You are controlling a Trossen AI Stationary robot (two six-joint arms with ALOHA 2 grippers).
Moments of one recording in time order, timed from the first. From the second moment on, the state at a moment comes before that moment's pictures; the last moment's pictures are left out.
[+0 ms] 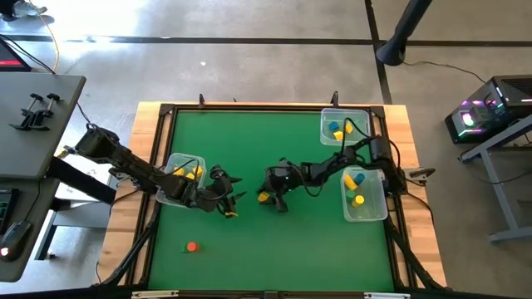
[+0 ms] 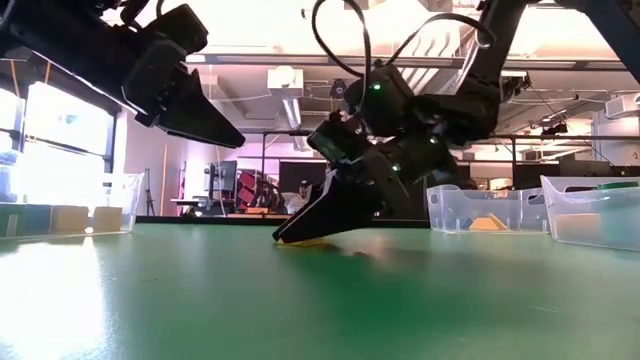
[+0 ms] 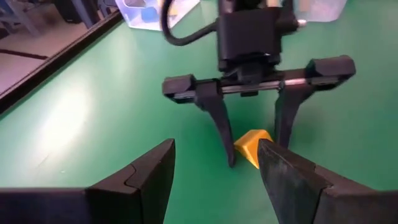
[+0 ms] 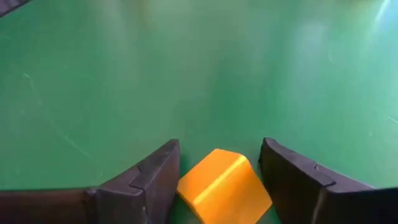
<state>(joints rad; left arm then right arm) -0.39 1.40 0.53 0.24 -0.72 -0.31 -0.03 2.12 0.94 0.62 -0.34 -0.11</state>
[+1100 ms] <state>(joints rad) -0.39 1.40 0.53 0.23 -0.71 -0.30 -0.03 1.94 0.96 0.37 -0.35 -0.09</state>
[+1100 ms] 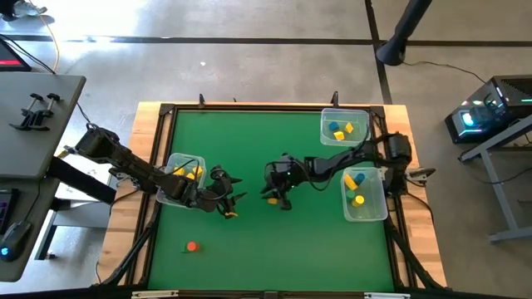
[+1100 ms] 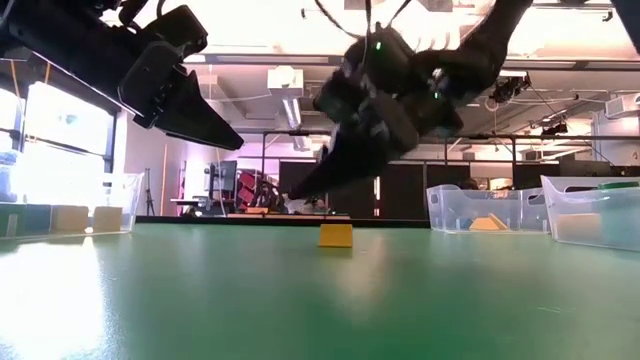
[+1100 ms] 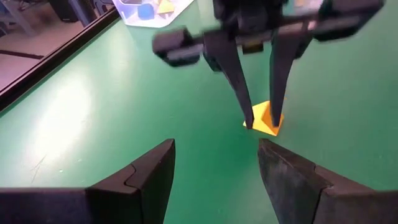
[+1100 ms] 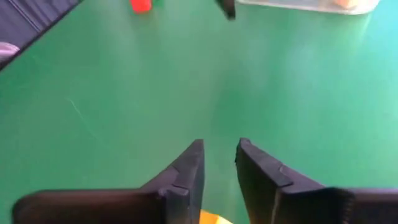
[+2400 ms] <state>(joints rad) -0.39 1.40 0.53 0.23 -0.71 -0.30 -0.04 2.01 0.97 0.16 -0.41 -0.41</state>
